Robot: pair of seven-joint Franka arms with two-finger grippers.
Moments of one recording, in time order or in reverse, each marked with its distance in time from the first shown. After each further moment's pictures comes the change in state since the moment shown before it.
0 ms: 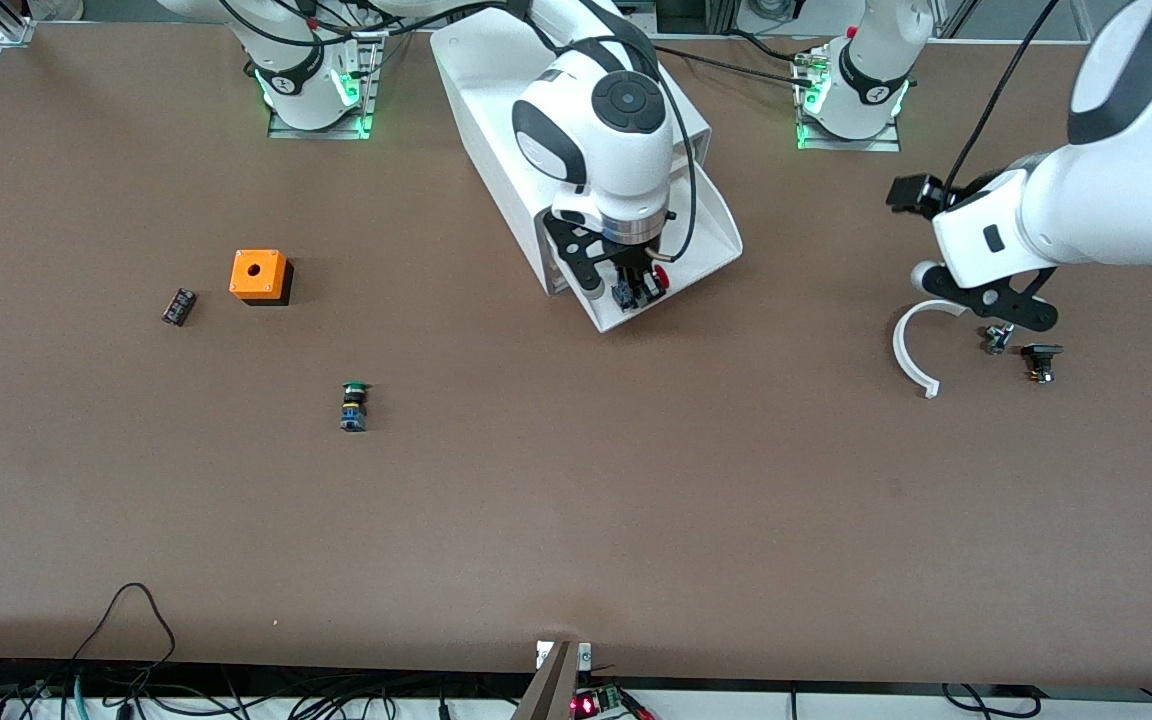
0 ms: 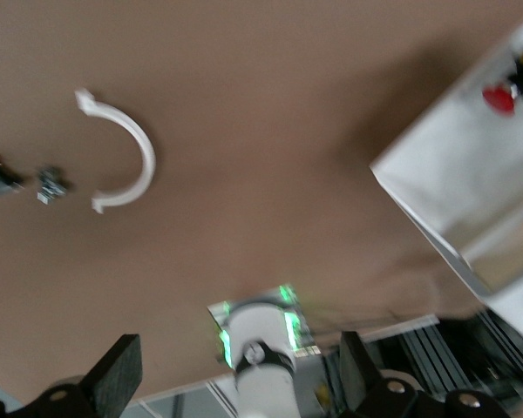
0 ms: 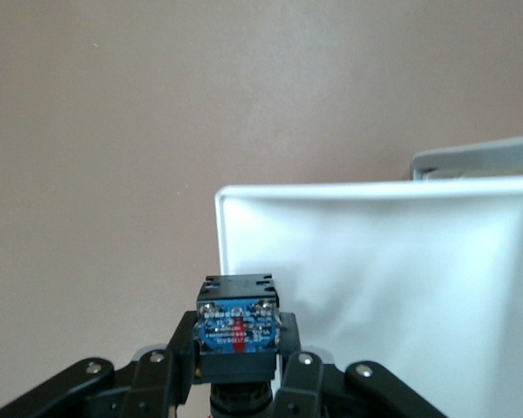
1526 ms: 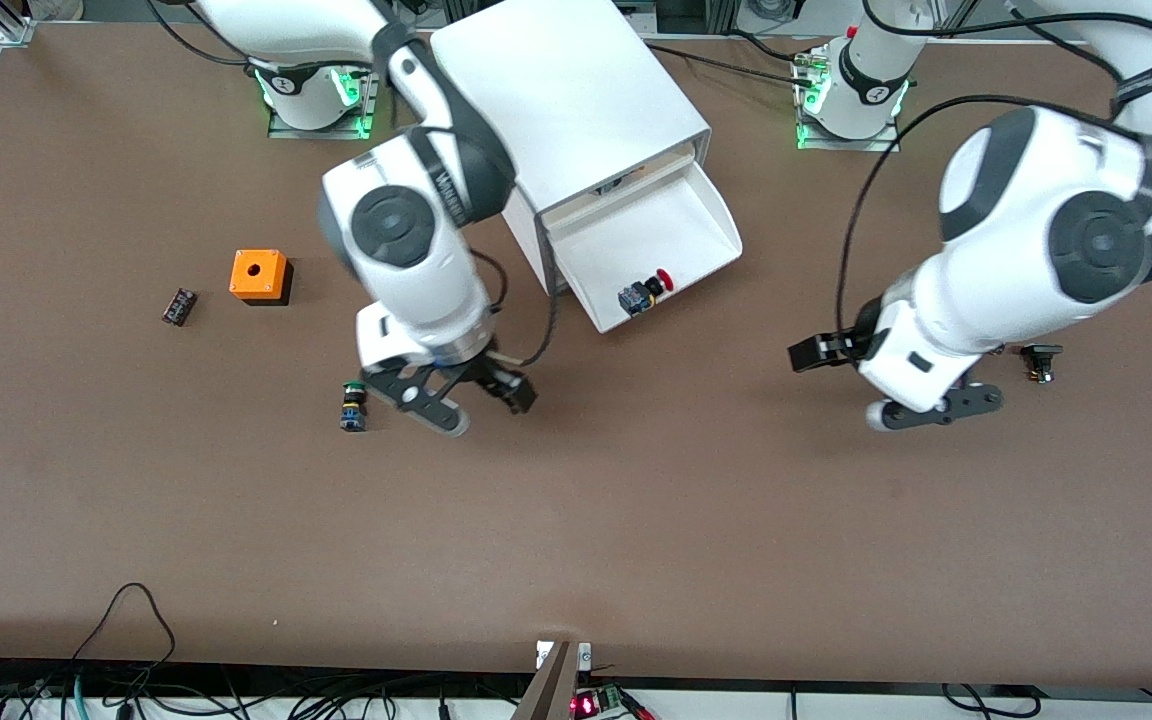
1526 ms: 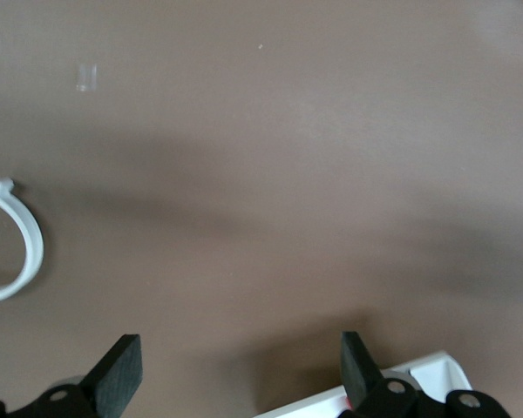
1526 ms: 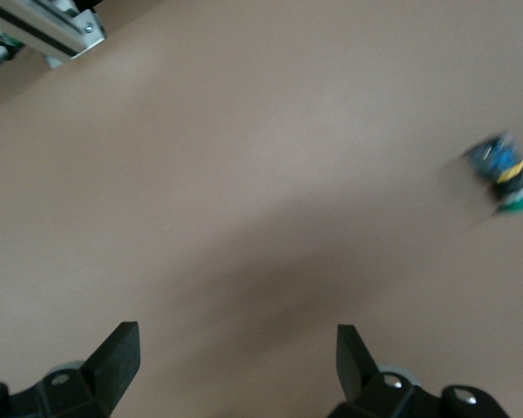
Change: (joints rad) left arm -0.063 0.048 -0.019 -0.238 -0.076 0.612 -0.666; right arm -0.360 -0.071 -0.054 0.025 0.080 -0.109 -1.088
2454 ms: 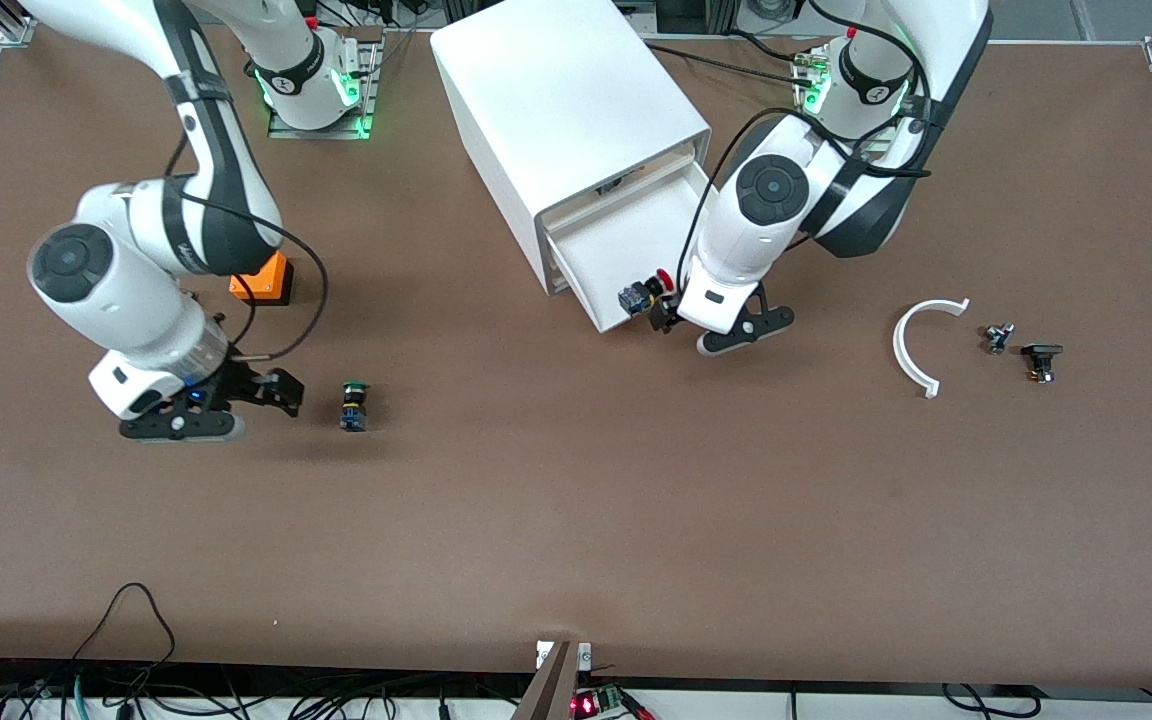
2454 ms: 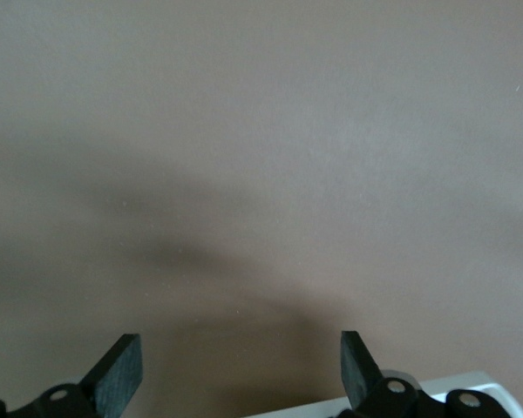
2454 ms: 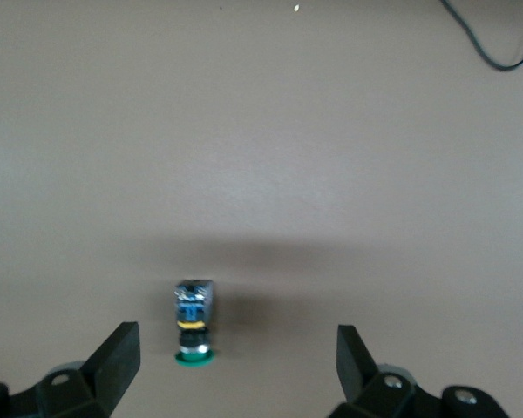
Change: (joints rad) left arm -0.213 -0.107 -0.023 -0.602 0.032 0.597 -0.373; right arm -0.214 -0.345 -0.143 -0.647 0.007 0.346 -0.897
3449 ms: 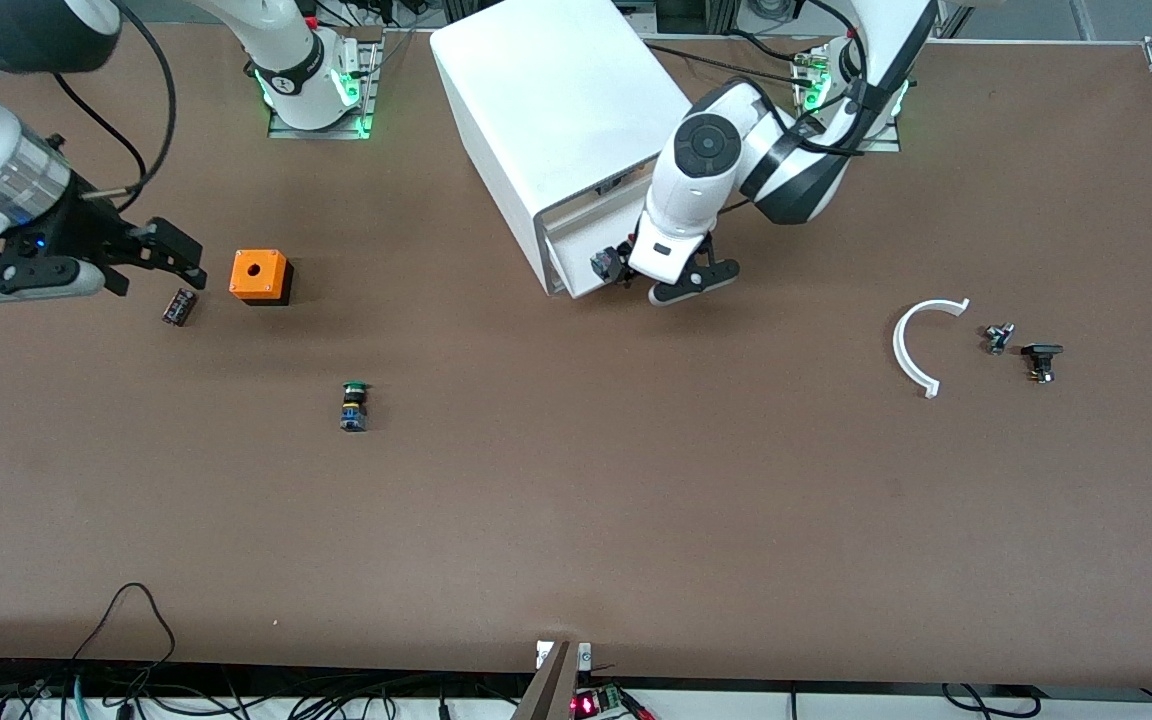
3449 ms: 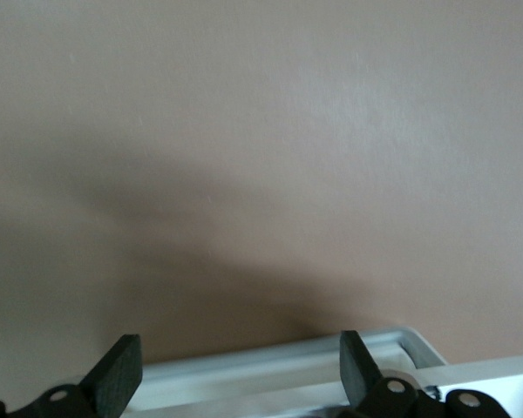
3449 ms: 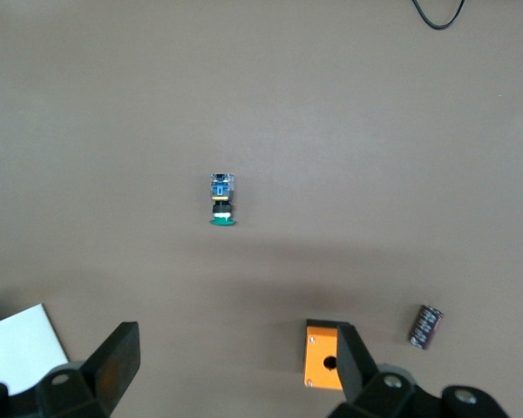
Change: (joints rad) left arm -0.025 -0.015 -0.131 -0.091 -0.027 0.034 -0.148; right arm 0.005 -0.337 -0.035 0.074 0.000 -0.490 -0.015
